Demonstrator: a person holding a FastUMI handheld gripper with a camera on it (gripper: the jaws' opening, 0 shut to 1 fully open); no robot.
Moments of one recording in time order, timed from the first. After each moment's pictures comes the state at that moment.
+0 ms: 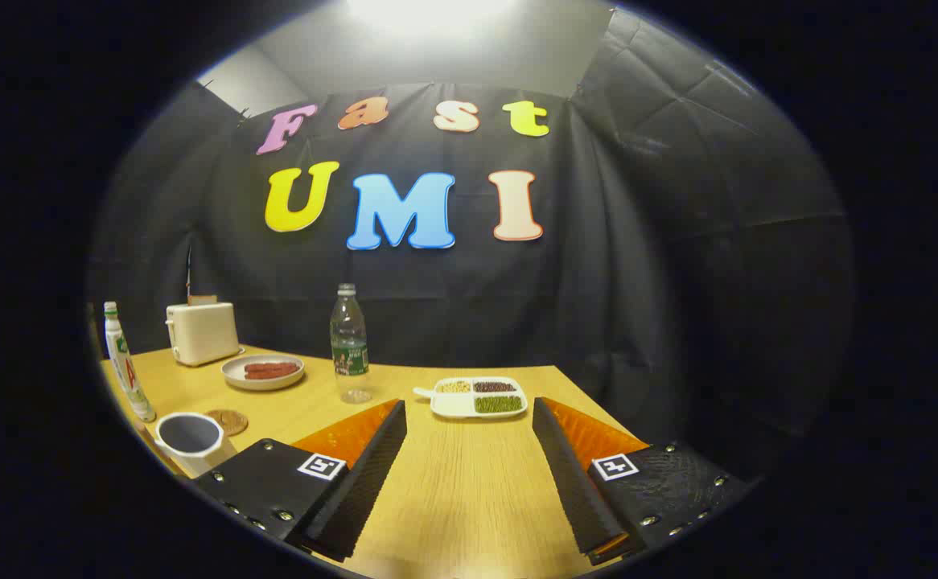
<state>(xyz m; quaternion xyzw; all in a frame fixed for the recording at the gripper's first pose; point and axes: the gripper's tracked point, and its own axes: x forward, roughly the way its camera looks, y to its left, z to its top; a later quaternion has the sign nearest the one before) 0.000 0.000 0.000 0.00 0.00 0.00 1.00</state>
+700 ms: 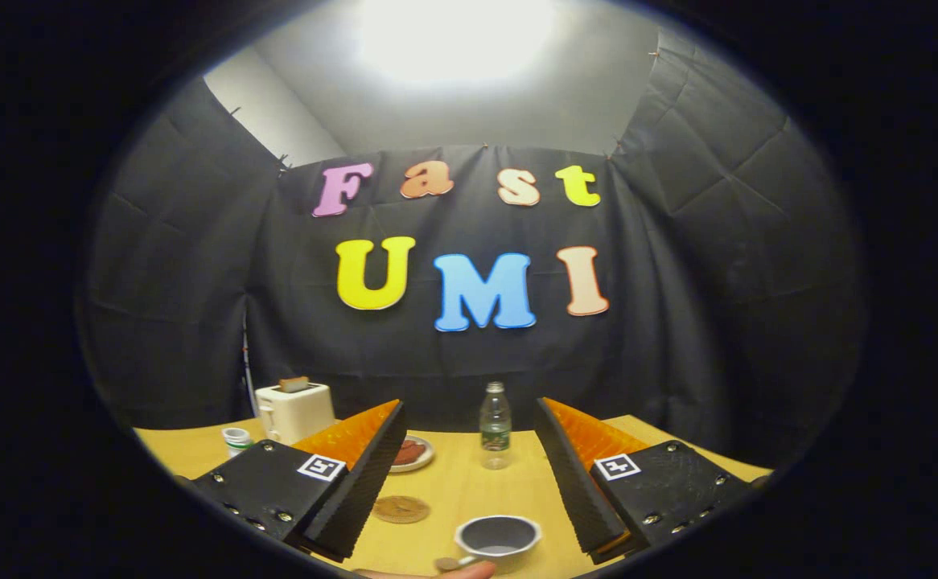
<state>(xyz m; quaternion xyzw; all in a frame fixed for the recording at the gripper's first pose) -0.112 0.269 0.102 0.02 -0.08 0.10 0.99</state>
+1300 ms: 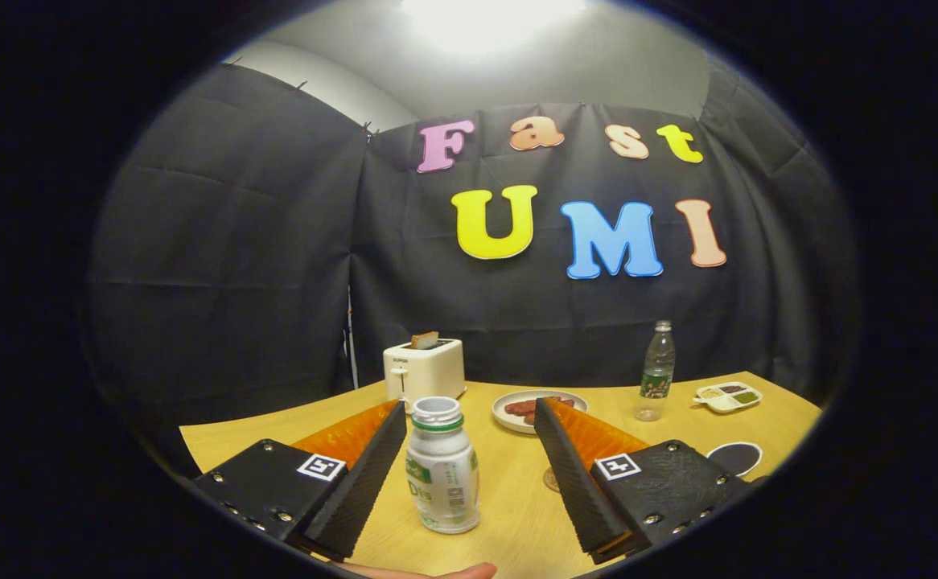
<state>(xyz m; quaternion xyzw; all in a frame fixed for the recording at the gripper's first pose) -0.131 0.452 0.016 -0.01 0.00 0.22 0.97</state>
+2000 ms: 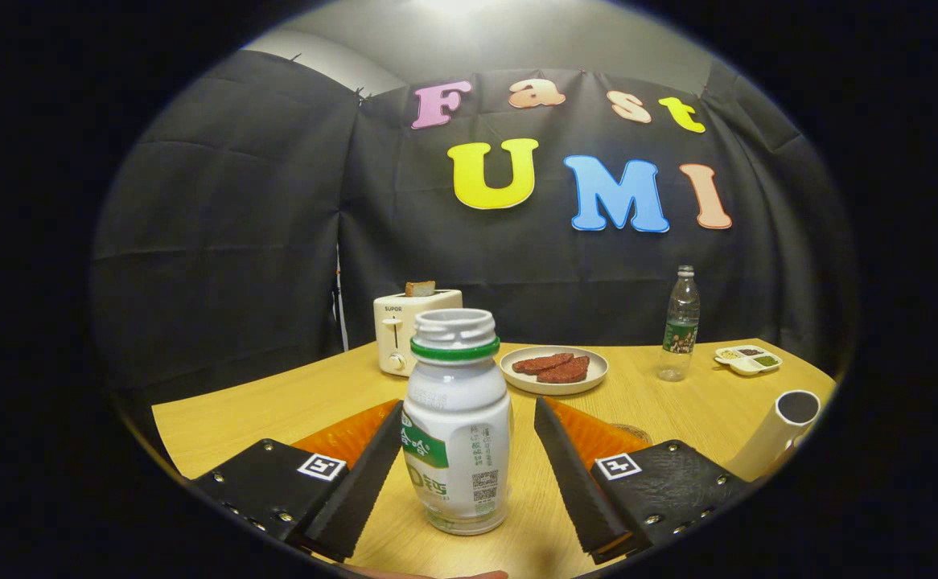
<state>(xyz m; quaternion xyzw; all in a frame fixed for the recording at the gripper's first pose) -0.087 0.478 -0.068 -0.02 0.07 0.20 0.98</state>
